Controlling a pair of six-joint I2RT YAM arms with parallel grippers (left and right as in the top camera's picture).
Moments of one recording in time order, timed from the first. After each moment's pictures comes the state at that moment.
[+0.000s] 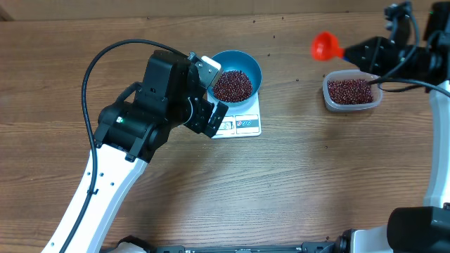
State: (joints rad) left arm -0.44 1.36 1.48 -0.97 0.11 0.10; right arm -0.22 1.63 1.75 -1.09 -0.63 0.05
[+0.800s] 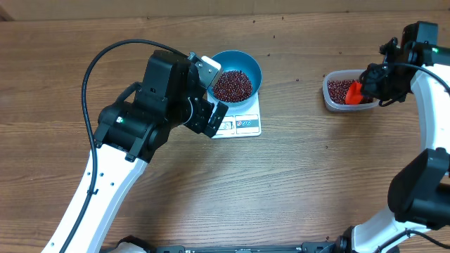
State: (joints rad) left arm -0.44 1.36 1.48 -0.97 0.11 0.10; right arm -0.25 1.85 1.64 -1.10 -0.14 0.08
